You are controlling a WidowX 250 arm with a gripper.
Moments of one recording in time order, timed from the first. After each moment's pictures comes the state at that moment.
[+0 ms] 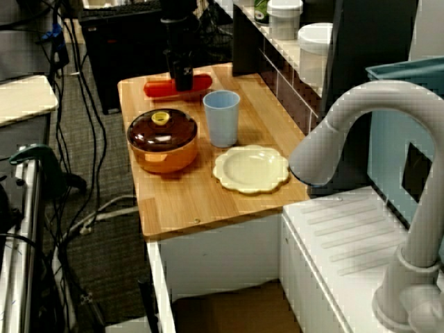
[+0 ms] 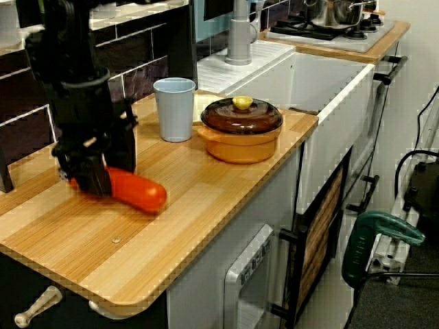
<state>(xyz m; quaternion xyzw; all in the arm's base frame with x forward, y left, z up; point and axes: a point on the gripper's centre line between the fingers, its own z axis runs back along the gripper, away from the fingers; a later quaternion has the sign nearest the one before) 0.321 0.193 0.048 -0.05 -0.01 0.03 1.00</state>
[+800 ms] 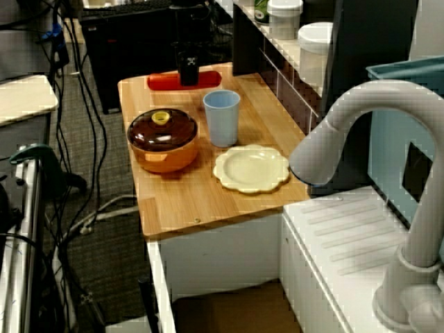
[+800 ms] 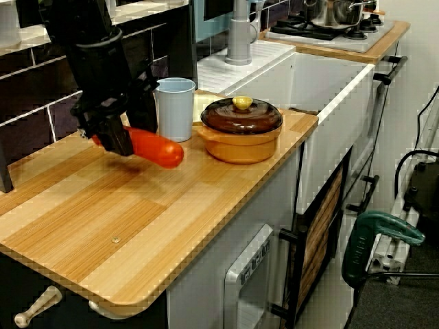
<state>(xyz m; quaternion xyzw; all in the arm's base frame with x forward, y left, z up) 0.326 0.149 0.070 -0.10 0.02 -0.04 0.99</state>
